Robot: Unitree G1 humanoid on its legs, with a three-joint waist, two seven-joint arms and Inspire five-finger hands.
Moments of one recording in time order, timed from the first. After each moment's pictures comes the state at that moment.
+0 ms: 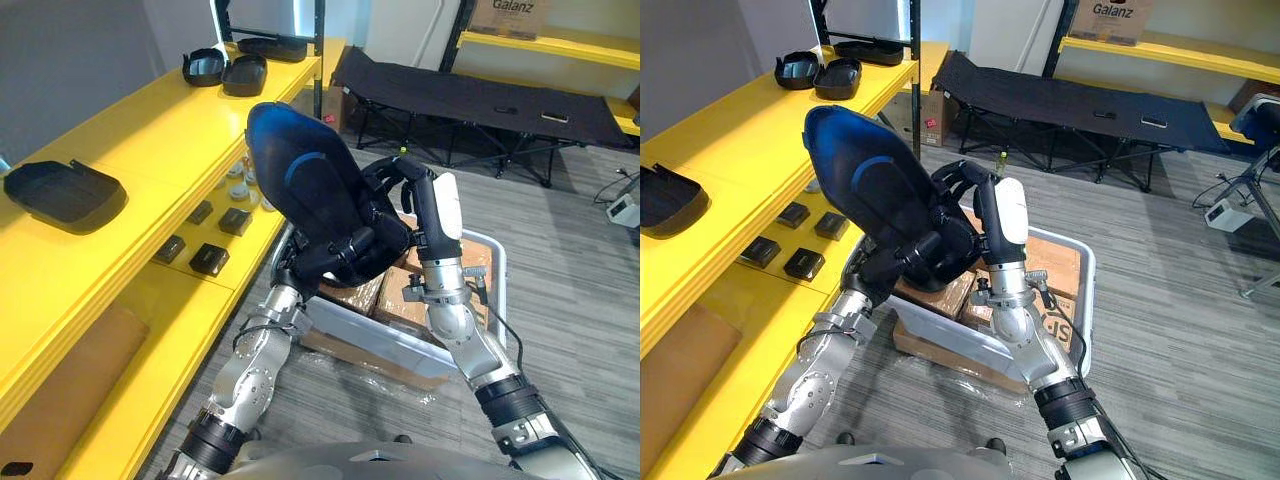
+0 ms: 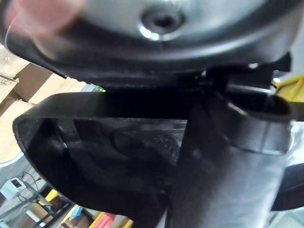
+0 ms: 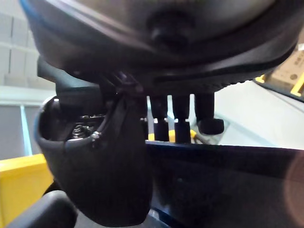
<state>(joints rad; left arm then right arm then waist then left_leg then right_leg) 0.00 0.14 -0.39 -0.06 -0.83 -0.10 0.07 -0.17 -0.28 0.26 0.12 -0.49 -0.46 -0.51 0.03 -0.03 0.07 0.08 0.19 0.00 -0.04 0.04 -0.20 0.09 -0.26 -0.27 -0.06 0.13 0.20</state>
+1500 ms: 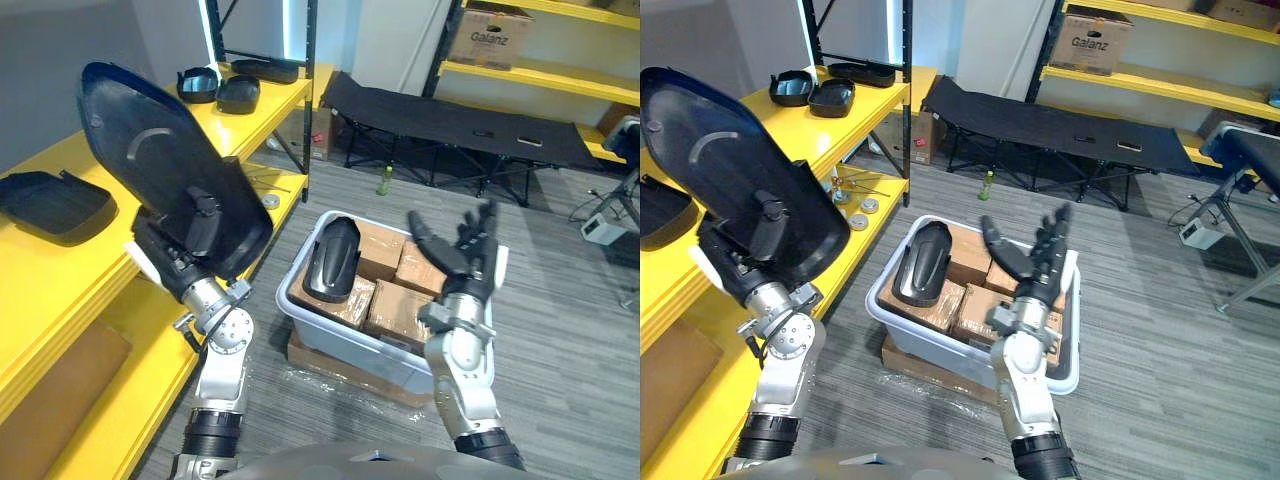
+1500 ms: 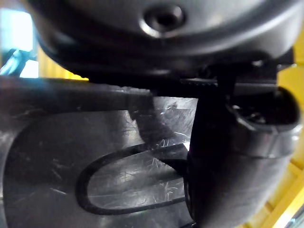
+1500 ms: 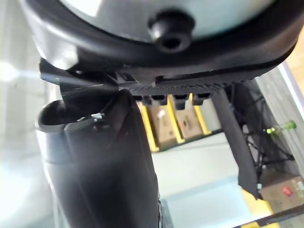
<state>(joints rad) 0.01 0.00 0.00 -0.08 0.19 -0.16 0.90 0.12 -0.04 0.05 -0.05 0.43 -0.33 -0.41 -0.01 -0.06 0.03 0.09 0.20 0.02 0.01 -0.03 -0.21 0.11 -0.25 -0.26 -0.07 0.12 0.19</state>
